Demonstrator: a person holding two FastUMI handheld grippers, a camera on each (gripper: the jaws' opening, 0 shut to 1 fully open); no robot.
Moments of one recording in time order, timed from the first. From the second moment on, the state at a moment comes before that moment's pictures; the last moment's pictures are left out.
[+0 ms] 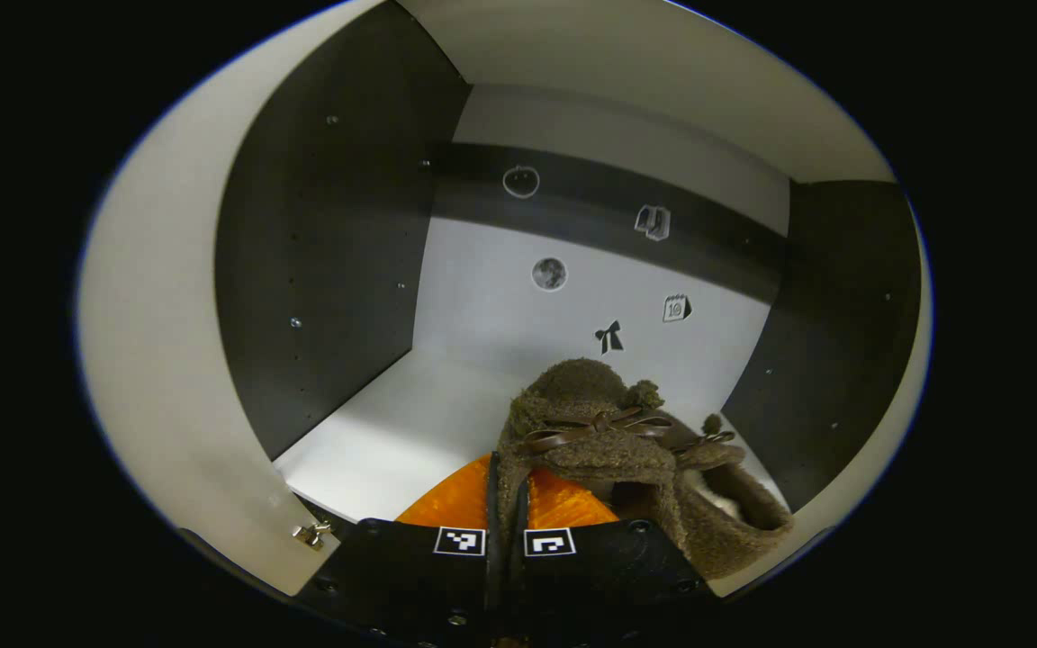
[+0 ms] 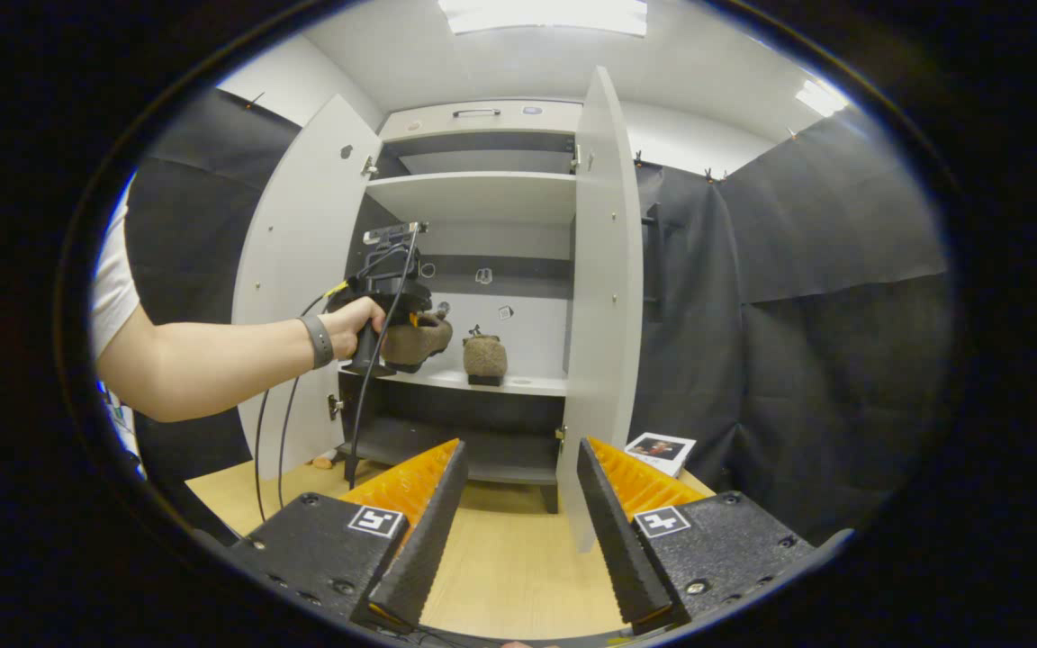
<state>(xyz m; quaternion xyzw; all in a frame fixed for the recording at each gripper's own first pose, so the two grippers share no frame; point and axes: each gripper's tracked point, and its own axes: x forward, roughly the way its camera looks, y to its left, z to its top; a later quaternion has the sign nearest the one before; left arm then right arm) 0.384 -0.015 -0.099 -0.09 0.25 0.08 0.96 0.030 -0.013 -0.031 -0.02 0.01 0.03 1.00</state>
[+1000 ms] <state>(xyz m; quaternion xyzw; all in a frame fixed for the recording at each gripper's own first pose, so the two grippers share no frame) 0.382 -0.006 -0.106 -0.07 0.30 0.07 0.95 0.043 -0.018 -0.052 0.00 0.03 0.05 1.00</state>
